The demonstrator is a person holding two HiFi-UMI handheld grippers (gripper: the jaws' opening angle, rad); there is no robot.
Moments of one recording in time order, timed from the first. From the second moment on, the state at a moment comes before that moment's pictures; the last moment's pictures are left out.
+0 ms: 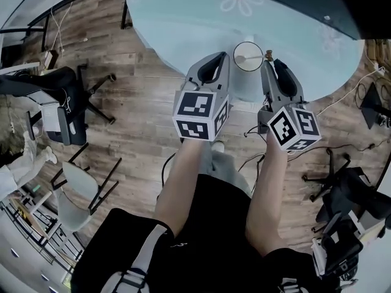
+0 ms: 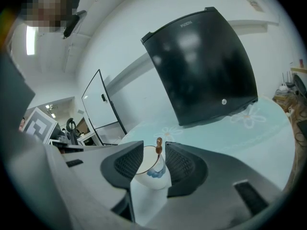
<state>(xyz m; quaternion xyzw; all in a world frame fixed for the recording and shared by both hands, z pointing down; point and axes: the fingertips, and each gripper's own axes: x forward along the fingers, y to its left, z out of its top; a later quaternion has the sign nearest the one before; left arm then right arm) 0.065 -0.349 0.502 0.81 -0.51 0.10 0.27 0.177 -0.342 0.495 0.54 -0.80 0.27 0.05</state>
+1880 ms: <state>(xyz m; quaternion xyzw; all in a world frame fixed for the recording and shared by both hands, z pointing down) 0.075 -0.395 0.438 0.85 -0.47 0.06 0.23 0.163 -0.376 0.437 0.55 -0.81 0.22 0.05</state>
